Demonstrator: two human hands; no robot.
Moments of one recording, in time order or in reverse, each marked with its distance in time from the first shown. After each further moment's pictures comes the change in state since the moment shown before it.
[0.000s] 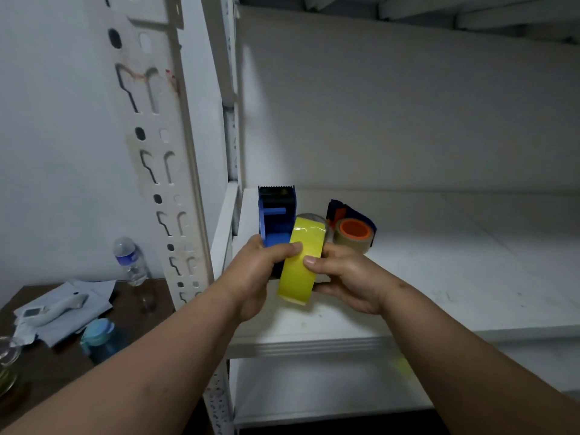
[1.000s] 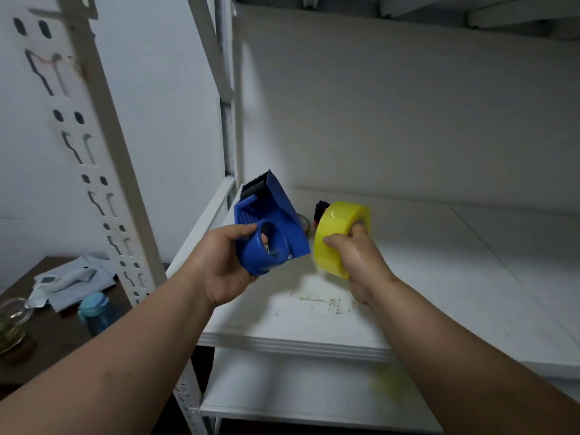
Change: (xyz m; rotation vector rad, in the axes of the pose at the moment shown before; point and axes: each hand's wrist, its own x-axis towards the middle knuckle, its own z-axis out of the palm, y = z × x) left_hand -0.004 0.009 0.050 -0.497 0.086 -0.086; right_hand 0.004 -0.004 -0.089 -0.187 0.511 -0.014
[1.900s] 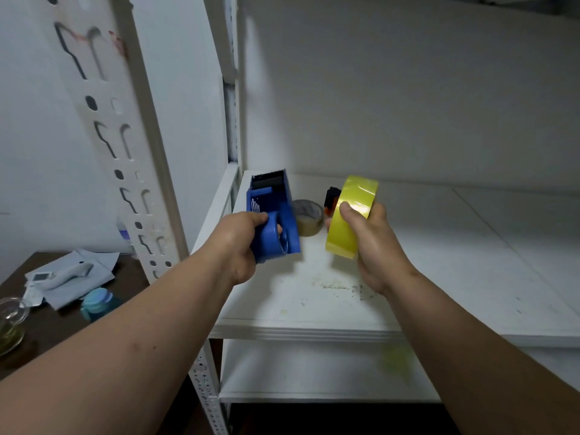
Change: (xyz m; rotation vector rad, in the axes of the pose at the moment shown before) left_hand 0.021 0.023 -0.018 0.281 0.255 -0.023; right_hand -0.012 -0.008 0.032 0.183 0.026 -0.146
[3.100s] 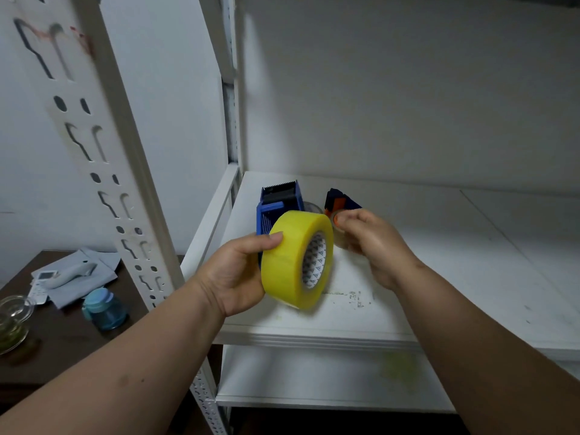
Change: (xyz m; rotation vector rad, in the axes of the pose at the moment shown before) left_hand -0.013 -0.025 -0.005 -0.171 -0.478 -0.070; right_hand 0.024 0.000 -0.024 -0.248 -0.129 0.024
